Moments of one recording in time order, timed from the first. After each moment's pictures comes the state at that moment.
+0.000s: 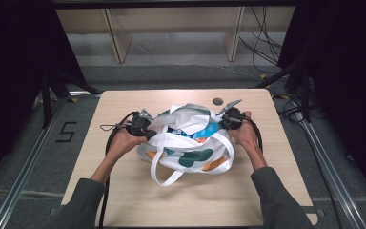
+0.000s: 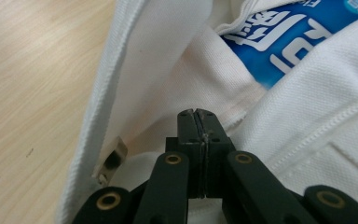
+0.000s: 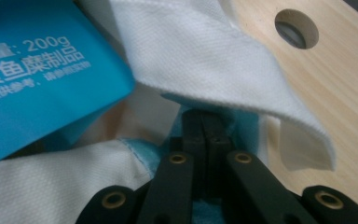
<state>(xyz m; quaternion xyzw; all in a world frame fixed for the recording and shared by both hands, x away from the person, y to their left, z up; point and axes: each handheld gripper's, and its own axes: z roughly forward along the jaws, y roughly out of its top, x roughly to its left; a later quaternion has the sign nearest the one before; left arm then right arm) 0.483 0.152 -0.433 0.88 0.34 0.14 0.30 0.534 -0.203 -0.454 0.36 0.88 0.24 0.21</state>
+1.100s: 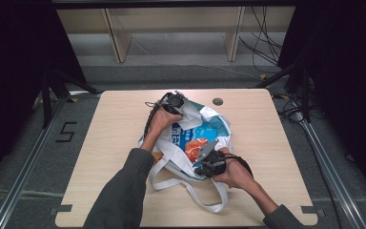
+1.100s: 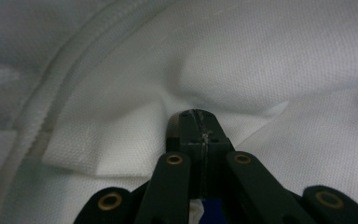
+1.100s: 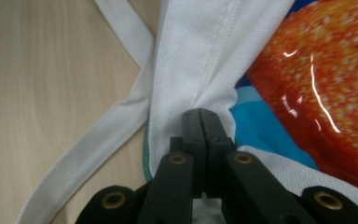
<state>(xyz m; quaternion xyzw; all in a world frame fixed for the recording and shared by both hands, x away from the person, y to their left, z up) 0.563 0.047 -0.426 0.88 0.37 0.15 0.26 0.398 -0.135 -0.461 0.13 0.95 0.29 0.04</state>
